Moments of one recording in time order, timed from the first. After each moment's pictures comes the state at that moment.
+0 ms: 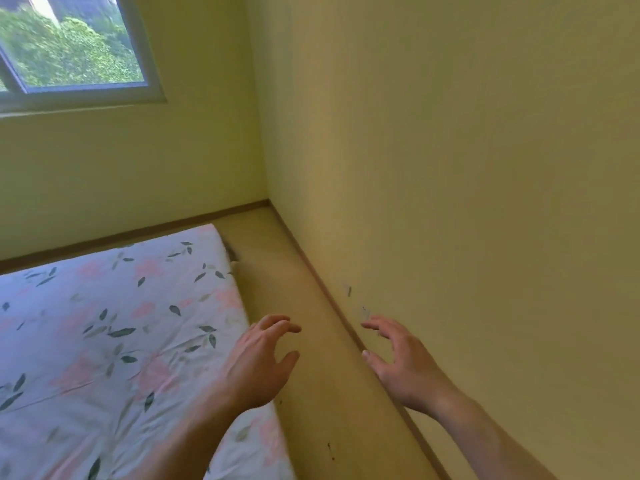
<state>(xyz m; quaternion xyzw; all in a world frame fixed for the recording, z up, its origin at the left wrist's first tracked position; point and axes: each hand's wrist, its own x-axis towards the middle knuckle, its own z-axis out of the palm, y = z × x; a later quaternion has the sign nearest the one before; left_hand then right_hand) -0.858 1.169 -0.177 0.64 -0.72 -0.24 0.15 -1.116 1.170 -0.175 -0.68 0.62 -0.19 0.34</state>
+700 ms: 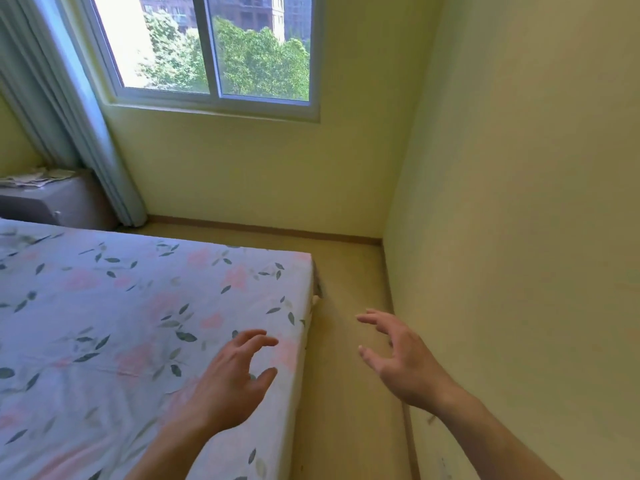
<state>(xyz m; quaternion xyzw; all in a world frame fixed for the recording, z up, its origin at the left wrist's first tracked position) -0.744 0.937 -0.184 0.82 -0.49 -0.19 0.24 -0.981 0.771 -0.144 -0.83 0.38 -0.12 0.38</state>
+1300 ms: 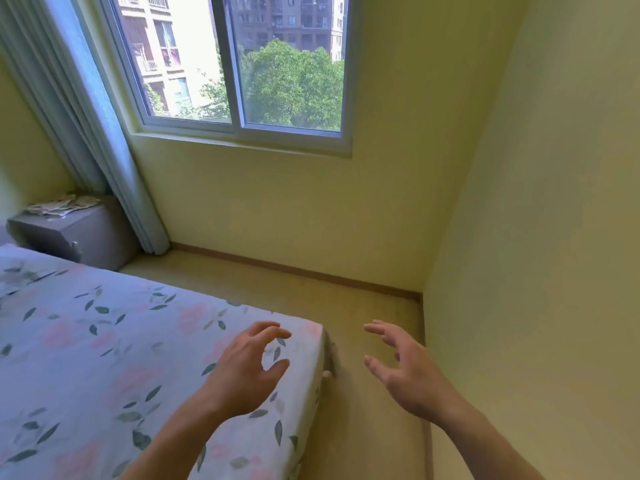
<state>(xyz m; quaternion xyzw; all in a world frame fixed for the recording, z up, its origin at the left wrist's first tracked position) -0.589 0.534 -0.154 0.84 -0.45 -0.14 0.26 -0.804 0.345 -0.151 -0.85 0.32 -0.11 0.41</state>
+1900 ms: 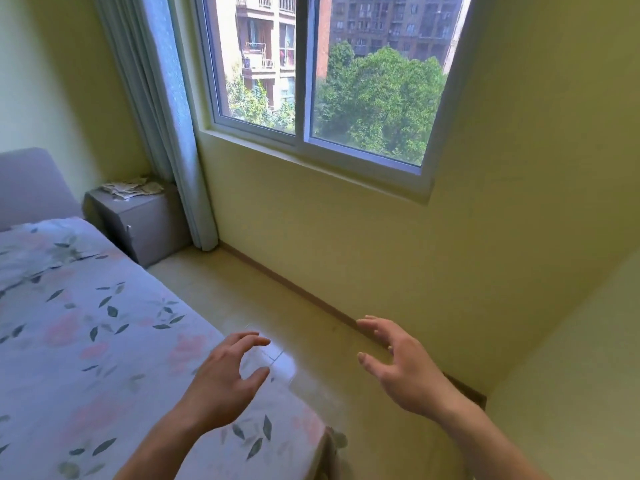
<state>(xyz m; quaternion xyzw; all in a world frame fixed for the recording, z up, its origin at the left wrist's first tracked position) -0.377 0.279 -0.182 0.90 -0.26 -0.11 0.33 -0.515 0.004 -0.136 -0.90 0.16 -0.02 0.41</state>
